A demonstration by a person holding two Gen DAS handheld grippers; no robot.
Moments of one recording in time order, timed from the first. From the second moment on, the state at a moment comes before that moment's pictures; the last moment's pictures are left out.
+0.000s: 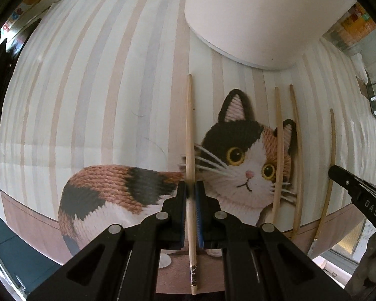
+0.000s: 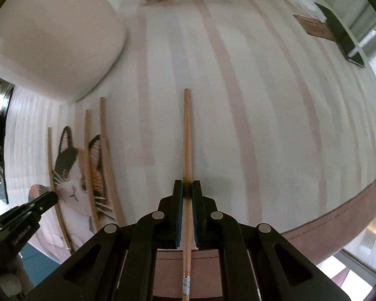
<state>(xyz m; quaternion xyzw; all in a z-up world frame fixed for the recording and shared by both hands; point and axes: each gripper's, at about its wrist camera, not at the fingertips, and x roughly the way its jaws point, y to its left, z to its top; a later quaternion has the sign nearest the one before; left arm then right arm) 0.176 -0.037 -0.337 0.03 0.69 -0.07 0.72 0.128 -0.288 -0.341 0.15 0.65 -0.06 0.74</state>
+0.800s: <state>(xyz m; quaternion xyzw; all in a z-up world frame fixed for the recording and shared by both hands) 0.197 -0.046 -0.339 0.05 0.68 -0.05 0.73 0.176 -0.217 -0.341 0.07 0.69 -0.08 0.72</state>
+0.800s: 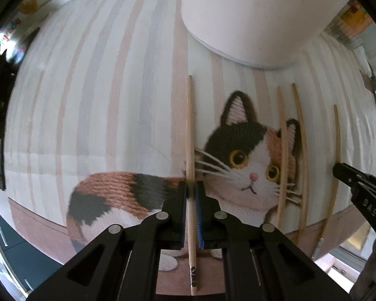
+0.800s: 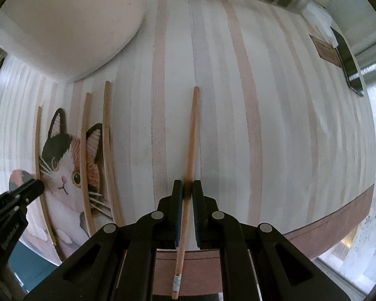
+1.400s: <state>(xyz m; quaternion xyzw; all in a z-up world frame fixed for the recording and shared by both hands) 0.219 -0.006 -0.175 0.01 0.52 -0.03 0.85 0.196 -0.209 -0.232 0.09 0.56 -0.08 0.82</state>
